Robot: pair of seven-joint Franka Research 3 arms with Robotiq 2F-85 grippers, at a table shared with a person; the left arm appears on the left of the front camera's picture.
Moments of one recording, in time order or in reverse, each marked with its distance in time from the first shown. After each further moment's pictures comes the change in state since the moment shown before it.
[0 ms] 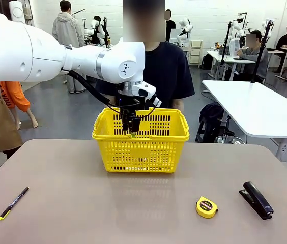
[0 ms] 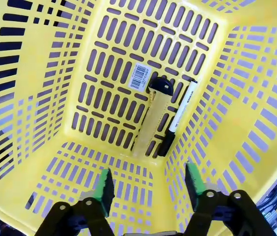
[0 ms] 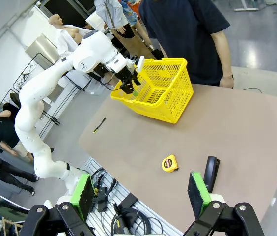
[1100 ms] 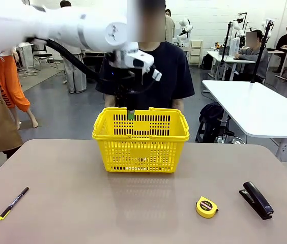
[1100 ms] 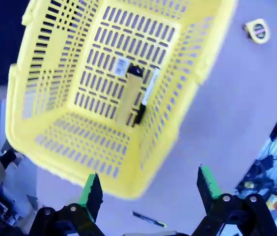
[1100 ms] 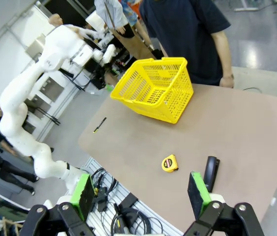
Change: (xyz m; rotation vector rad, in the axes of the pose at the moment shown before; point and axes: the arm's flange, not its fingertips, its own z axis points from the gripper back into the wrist) left arm -0.066 -0.066 0.128 0.038 -0.108 0.007; right arm 0.000 0.000 0.000 0.001 0.001 -0.001
